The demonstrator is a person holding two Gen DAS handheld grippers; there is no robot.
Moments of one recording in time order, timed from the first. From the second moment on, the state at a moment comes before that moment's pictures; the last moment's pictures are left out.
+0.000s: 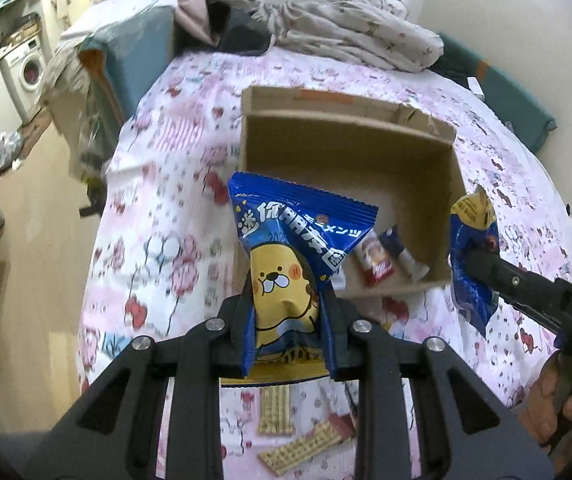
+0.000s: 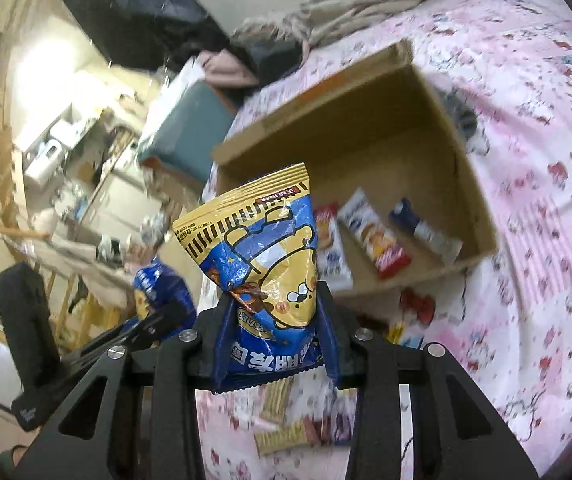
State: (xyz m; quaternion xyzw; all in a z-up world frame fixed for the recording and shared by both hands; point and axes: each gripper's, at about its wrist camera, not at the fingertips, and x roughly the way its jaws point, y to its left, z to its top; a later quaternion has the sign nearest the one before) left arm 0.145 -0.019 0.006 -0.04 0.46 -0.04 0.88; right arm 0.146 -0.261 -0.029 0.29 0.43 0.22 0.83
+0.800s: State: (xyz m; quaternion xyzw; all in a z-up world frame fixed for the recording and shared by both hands) left arm 0.226 -0.043 -0.042 -0.02 0.47 -0.05 0.88; right arm 0.215 -0.275 -0.059 0.25 0.47 0.15 0.83
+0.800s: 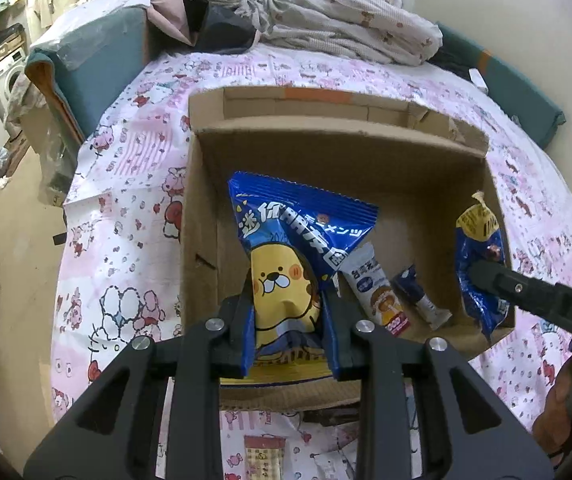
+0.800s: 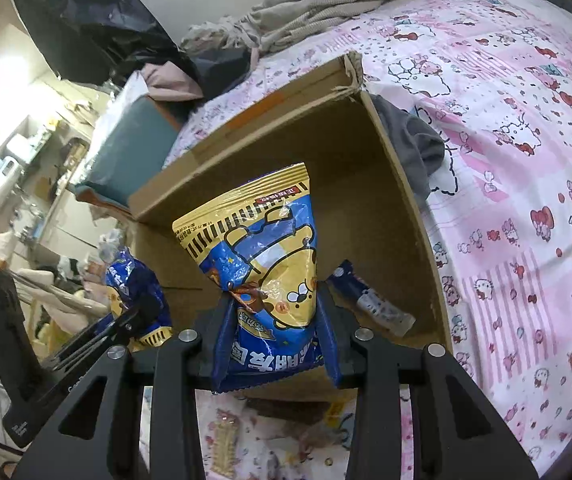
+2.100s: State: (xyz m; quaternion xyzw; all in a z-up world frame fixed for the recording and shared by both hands) left arm 0.226 -0.040 -0.052 -0.06 0.48 -0.06 0.87; right arm 0.220 -0.267 -0.068 0.25 0.47 0.16 0.83
